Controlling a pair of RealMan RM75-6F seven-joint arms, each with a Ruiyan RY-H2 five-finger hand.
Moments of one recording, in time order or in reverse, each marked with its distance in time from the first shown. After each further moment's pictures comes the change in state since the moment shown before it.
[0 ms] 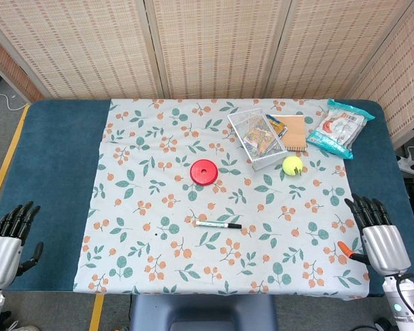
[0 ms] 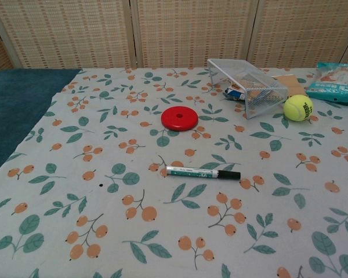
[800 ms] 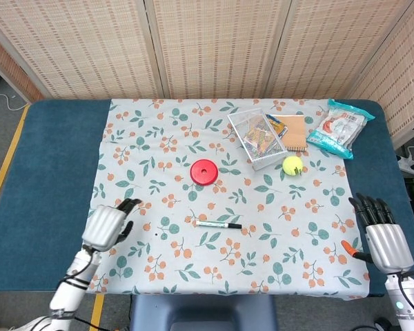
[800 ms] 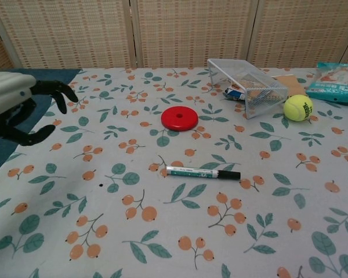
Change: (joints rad) left arm -0.327 -0.344 -0.165 -0.149 -0.207 -0.375 0.541; right arm 0.005 0.012 0.009 -0.009 0.047 -0.034 -0.007
